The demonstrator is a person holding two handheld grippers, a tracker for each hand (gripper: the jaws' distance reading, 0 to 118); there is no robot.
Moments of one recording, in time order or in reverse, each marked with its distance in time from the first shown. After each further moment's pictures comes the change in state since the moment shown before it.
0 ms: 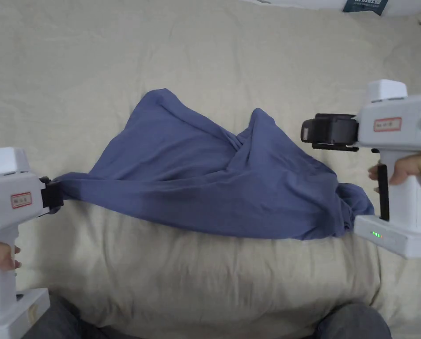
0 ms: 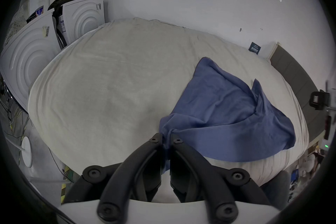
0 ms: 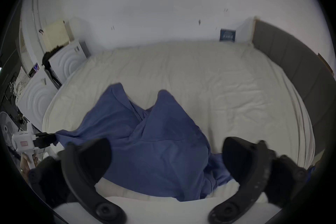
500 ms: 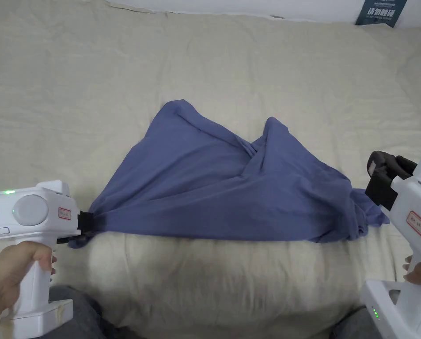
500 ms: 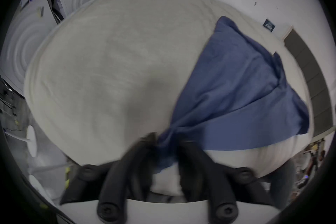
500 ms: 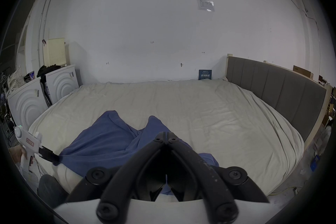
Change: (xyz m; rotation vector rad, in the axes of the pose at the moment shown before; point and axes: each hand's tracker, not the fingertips) left arm -0.016 -0.033 -0.055 -0.262 -0.007 0.042; right arm -0.056 -0.131 0.096 0.490 -0.182 -0.010
